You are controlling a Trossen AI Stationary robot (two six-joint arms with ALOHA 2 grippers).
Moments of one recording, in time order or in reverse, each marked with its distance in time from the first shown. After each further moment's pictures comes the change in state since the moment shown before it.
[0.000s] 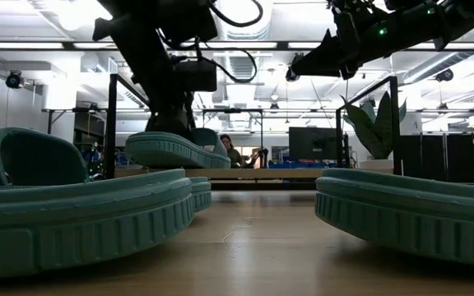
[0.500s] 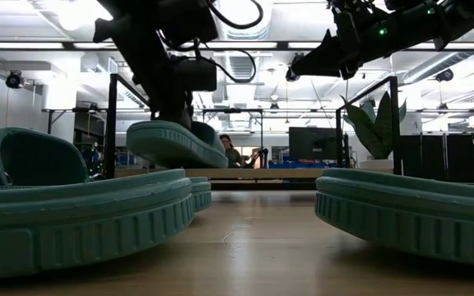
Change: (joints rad) left arm 0.000 0.000 0.001 -0.005 -0.079 -0.049; right arm 0.000 0.000 0.000 0.000 0.000 0.000
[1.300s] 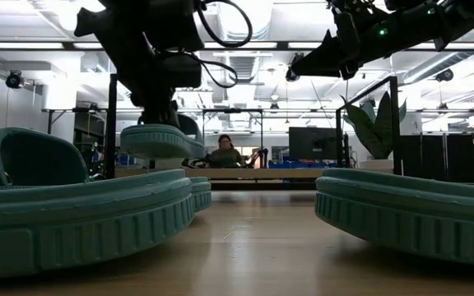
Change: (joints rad) left arm -0.039 -0.008 0.005 -0.233 -0.185 -0.290; right arm 0.000 0.000 -0.001 -0.001 0.000 0.000
